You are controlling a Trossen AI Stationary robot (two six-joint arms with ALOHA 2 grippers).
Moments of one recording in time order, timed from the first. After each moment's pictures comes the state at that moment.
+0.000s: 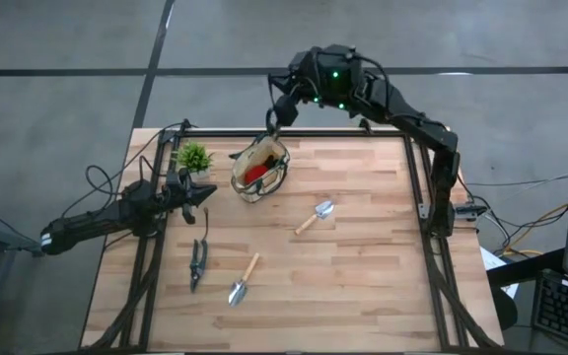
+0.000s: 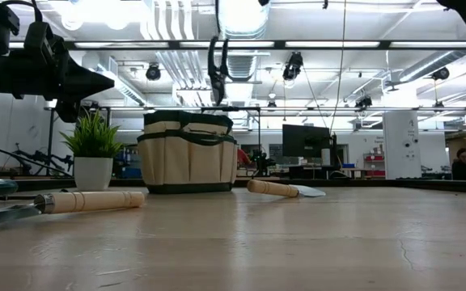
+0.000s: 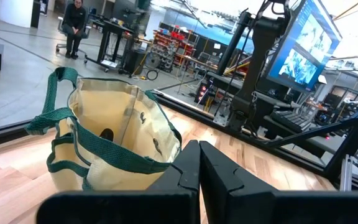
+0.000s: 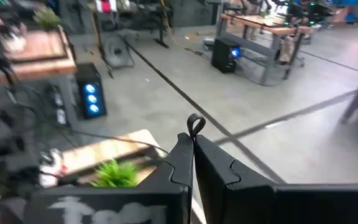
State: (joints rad) left arm 0.27 0.04 0.01 0.02 -0.04 -0.34; right arm -0.35 1.92 2.36 -0.64 0.14 0.00
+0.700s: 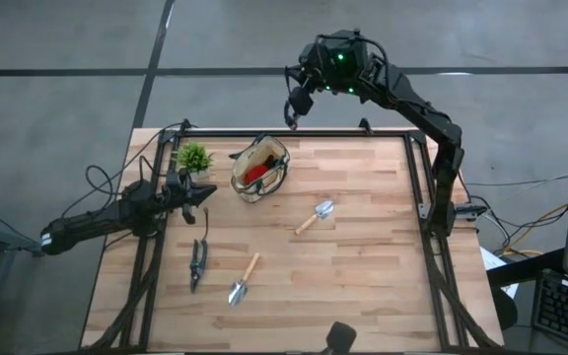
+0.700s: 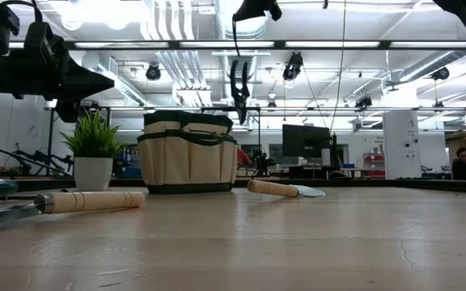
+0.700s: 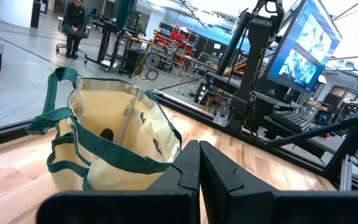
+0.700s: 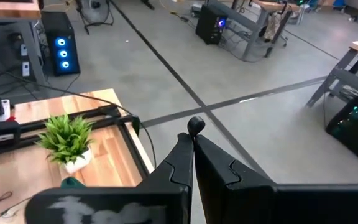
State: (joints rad) left arm 0.27 0.04 0.01 0.02 -0.03 -0.34; right arm -0.49 1.92 2.35 -0.77 0.07 -0.14
